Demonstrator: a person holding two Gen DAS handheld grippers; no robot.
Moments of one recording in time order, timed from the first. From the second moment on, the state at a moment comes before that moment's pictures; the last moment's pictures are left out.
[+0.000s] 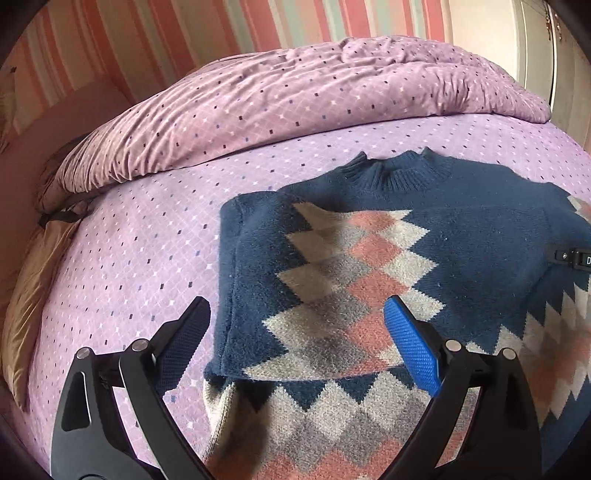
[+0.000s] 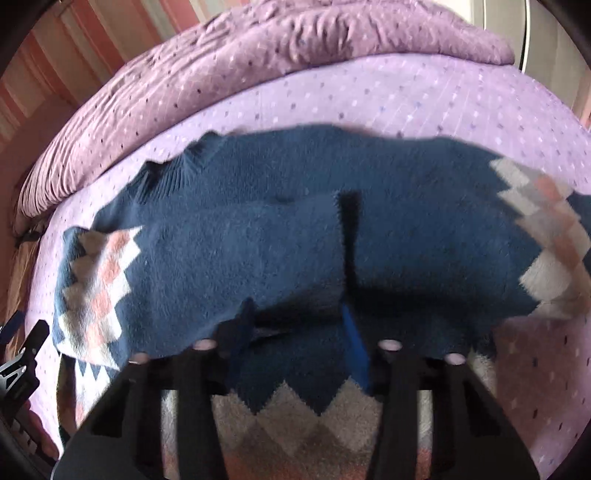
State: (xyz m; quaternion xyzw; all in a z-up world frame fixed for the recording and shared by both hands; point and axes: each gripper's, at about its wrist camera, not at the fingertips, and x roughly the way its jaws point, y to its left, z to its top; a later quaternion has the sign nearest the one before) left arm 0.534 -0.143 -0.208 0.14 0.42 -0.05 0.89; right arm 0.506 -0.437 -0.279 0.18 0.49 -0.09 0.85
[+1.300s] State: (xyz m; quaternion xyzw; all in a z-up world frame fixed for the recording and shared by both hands) left arm 0.551 -0.139 -0.265 0.09 0.47 -0.06 0.88; right arm 0.504 -0.459 -0.256 0.01 0.46 -0.05 0.89
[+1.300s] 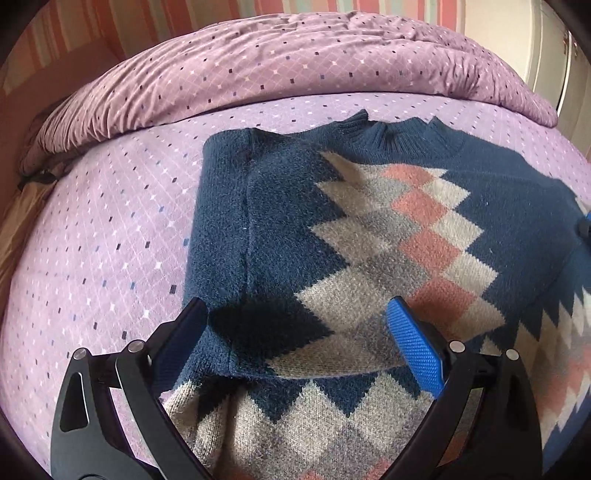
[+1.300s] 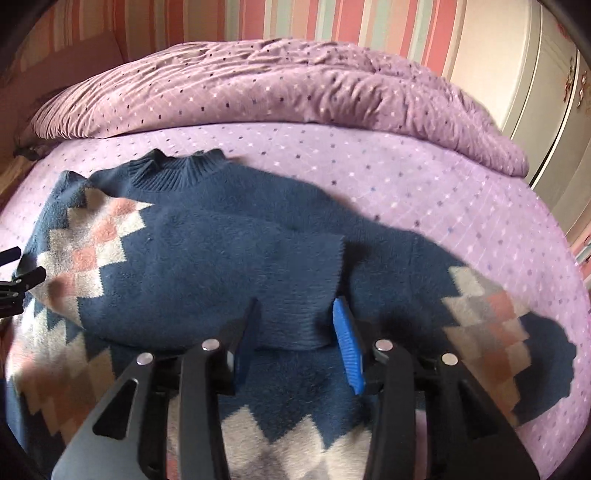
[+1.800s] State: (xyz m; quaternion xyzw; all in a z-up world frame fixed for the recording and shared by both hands) left arm 0.549 -0.129 -0.239 0.06 0.47 -0.07 0.88; right arm 0.467 -0.476 -0.227 0.05 0.39 -0.07 0.92
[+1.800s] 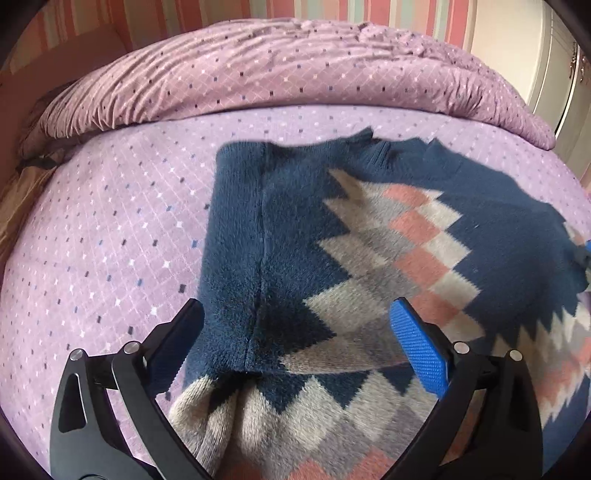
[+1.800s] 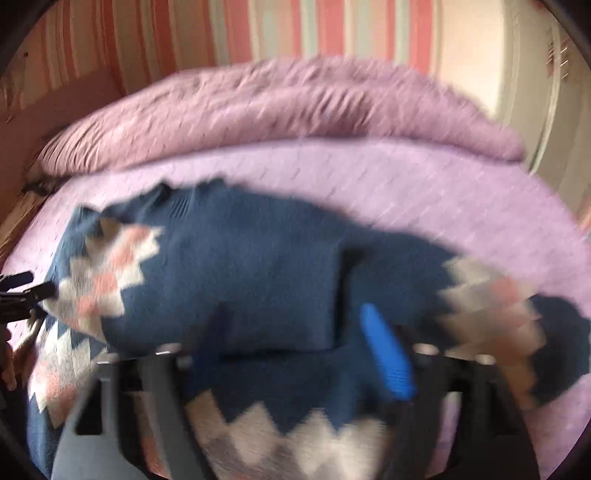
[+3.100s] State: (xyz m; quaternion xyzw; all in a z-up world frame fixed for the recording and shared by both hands) left arm 0.536 -0.193 -0.190 0.08 0.45 -0.12 0.88; right arm 0.305 -0.810 -0.318 0.38 0.33 -0.35 0.79
